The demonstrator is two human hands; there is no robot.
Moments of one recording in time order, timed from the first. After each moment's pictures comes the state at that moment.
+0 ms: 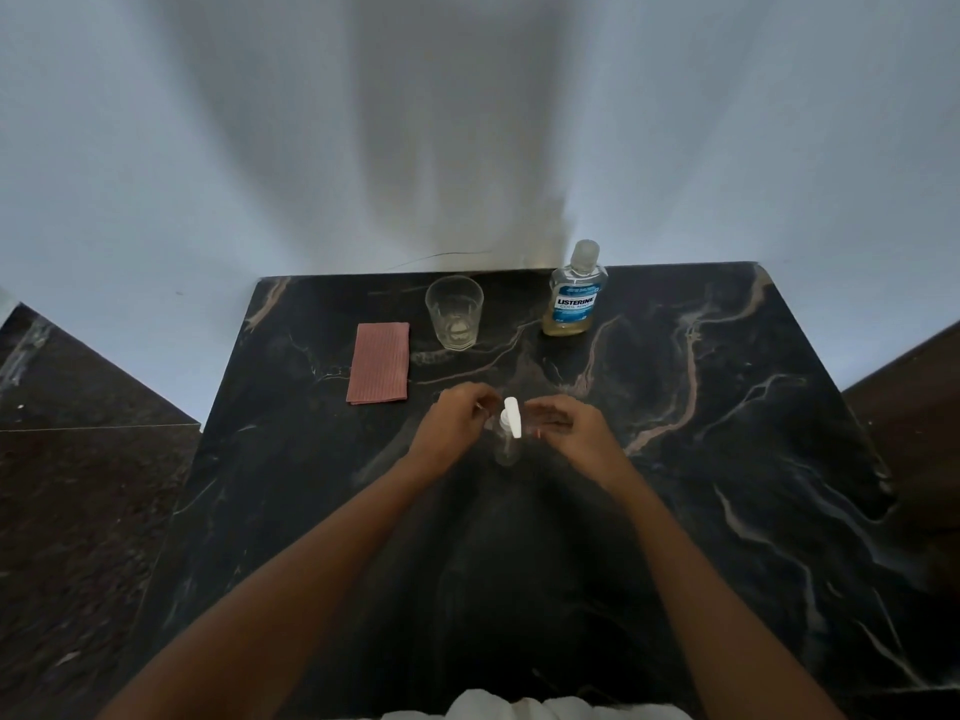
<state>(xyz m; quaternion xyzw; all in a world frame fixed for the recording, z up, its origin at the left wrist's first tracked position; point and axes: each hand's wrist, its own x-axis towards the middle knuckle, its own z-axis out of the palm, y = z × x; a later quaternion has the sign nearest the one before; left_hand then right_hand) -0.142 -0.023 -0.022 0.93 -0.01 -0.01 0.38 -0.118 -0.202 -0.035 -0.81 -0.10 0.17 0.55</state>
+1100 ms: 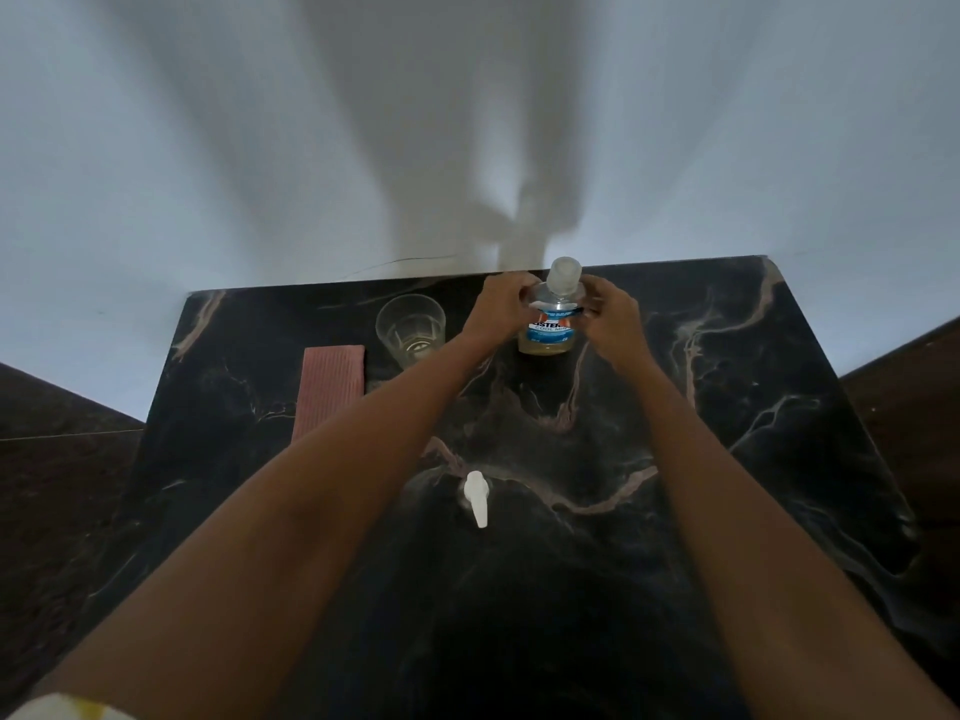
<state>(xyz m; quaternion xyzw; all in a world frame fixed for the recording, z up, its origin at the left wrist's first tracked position) 0.052 -0.082 0.009 0.91 0.01 -0.03 0.41 0.064 -0.221 -0.012 -0.89 -0.06 0.01 0.45</state>
